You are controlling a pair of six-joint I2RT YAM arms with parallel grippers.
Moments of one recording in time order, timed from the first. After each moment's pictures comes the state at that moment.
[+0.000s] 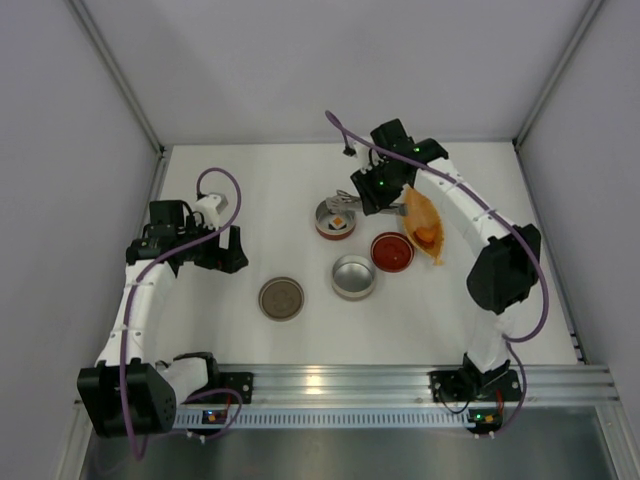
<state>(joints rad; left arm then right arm) 0.08 1.11 0.95 -0.77 0.50 0.23 0.50 1.88 1.85 -1.01 -0.18 -0.20</state>
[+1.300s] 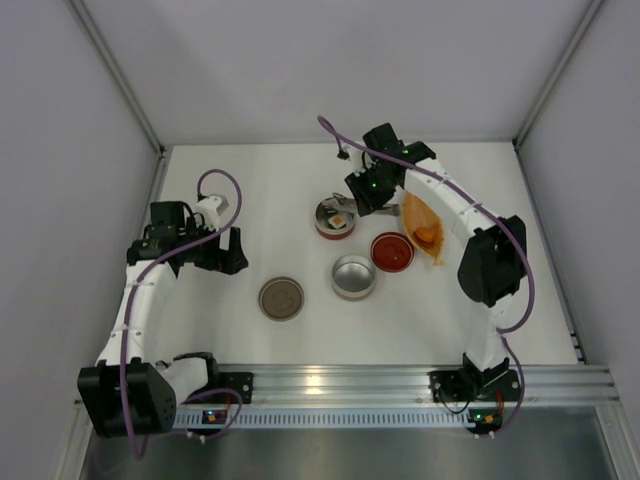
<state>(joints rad) 0.08 1.11 0.94 -0.77 0.50 0.23 0.50 1.96 1.87 -0.96 -0.18 -0.21</state>
